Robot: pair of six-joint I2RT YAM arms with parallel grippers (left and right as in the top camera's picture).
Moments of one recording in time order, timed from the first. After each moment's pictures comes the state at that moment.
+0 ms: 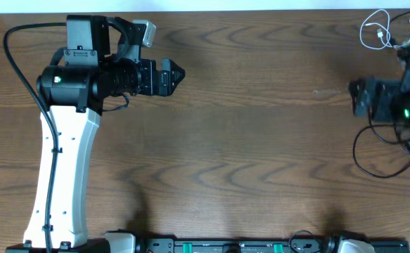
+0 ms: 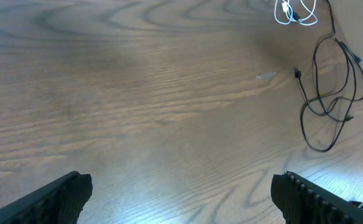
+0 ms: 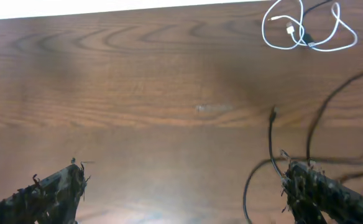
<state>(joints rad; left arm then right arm) -0.06 1.49 1.64 -1.07 0.54 0.01 -0.17 1.16 1.56 -1.17 -0.22 -0.04</state>
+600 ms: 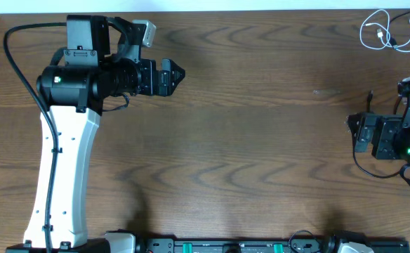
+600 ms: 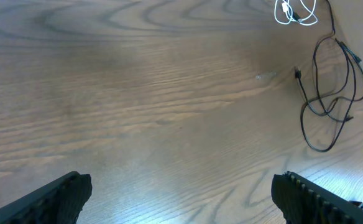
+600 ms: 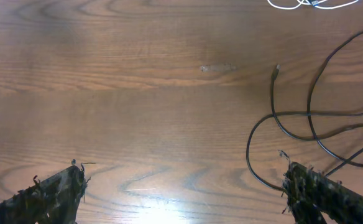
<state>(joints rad) -0.06 1.49 1.64 -1.07 0.54 0.01 -0.17 1.06 1.57 -1.36 -0.21 -0.05</state>
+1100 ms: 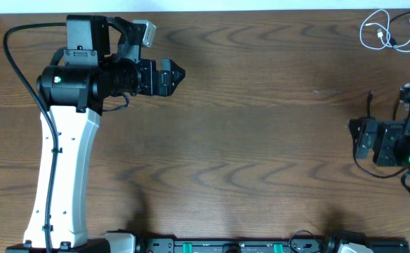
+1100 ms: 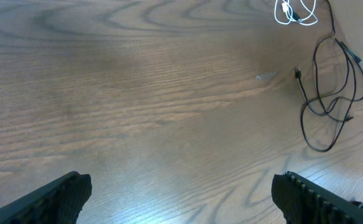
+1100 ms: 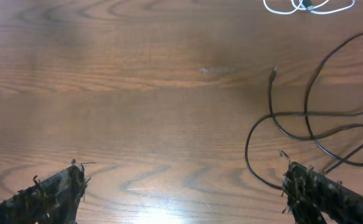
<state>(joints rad) -0.06 1.49 1.64 -1.07 0.54 0.01 -0.17 1.01 1.56 -1.38 -0.21 -0.05</state>
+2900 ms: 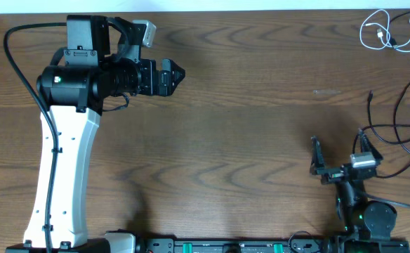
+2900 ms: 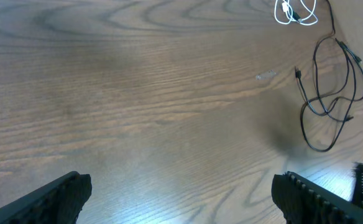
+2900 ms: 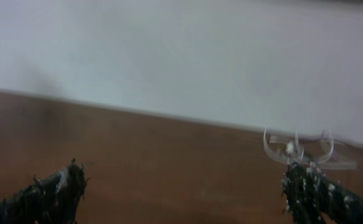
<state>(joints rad) -0.06 1.49 1.64 -1.07 0.54 0.01 -0.06 0.01 0.01 0.04 -0.20 -0.06</state>
